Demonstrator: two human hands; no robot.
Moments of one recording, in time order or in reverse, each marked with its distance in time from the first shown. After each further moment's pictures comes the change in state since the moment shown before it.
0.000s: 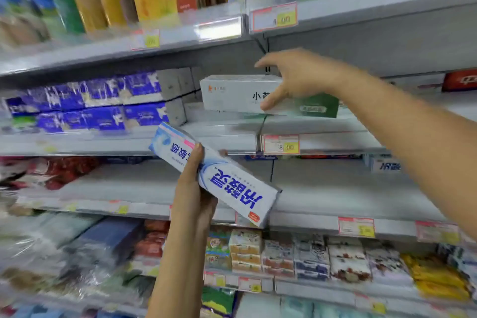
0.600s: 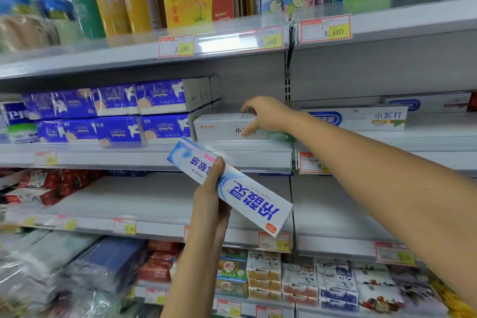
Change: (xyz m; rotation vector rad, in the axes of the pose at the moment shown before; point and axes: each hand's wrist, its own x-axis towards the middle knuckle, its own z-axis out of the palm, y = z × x) left_hand 0.051 0.013 -0.042 0.031 0.033 -0.035; right_hand 0.125 -0.020 0.115 0.046 -0.008 0.006
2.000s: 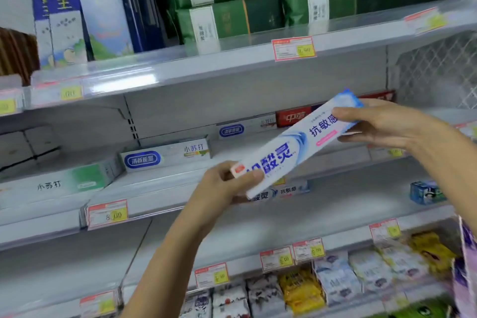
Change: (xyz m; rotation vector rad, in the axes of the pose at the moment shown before) left_hand -0.075 -0.158 0.307 0.711 -0.679 -0.049; right_hand -0.397 0.300 -0.234 1.075 0.322 0.475
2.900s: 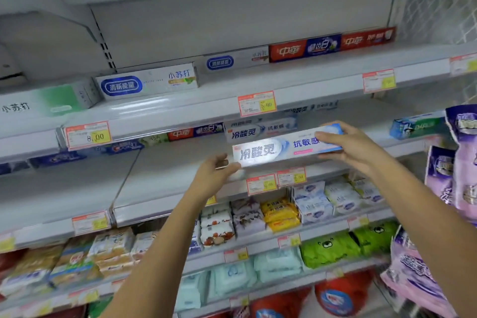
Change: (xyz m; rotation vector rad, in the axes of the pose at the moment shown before) left_hand -0.008 -0.152 -0.003 0.269 0.084 -0.251; right_hand -0.043 0.167 0.029 0.119 0.266 0.223
